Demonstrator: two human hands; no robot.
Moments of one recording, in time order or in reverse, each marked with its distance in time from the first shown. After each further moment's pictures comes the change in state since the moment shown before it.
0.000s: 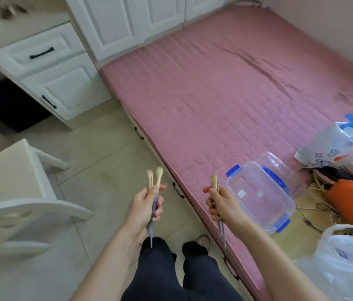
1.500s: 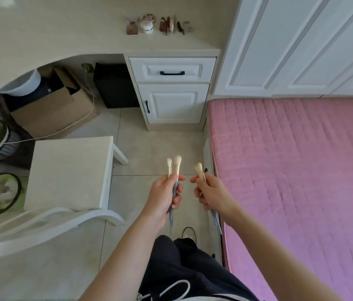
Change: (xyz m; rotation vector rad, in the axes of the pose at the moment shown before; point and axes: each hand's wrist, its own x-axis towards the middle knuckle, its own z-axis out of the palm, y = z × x) left_hand 0.187 0.261 -0.239 -0.409 0.420 0.059; right_hand 0.234 -0.287 0.363 -0.599 -0.502 -0.146
